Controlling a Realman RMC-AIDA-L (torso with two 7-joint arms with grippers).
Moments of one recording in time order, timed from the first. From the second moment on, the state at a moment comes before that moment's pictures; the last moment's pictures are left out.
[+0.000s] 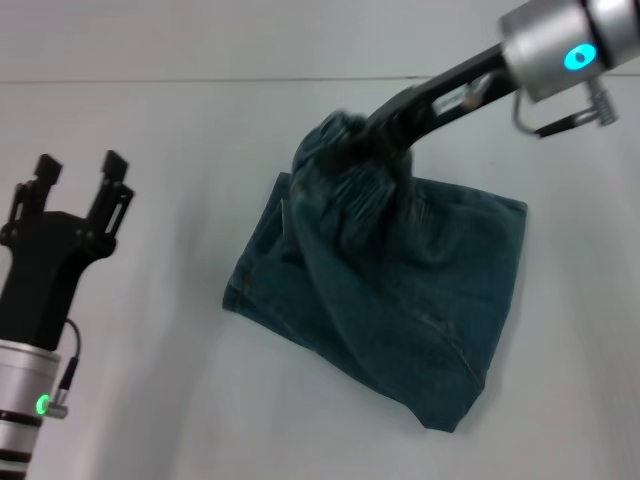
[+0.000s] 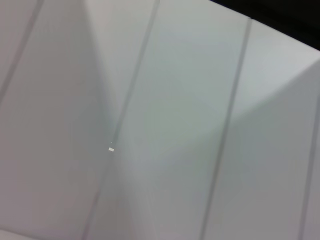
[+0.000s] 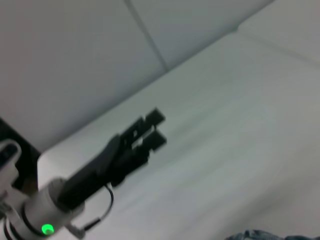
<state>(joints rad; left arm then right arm) -0.28 -2.17 -0.45 -0.23 2.01 1.52 -0.31 1.00 1.98 -1.02 -0.74 -2.09 -1.56 2.19</state>
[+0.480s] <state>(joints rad) -0.27 -2.17 -0.49 -0.19 2.01 1.52 -0.34 1.00 2.06 -1.06 -0.74 -2.13 -1.50 2.10</state>
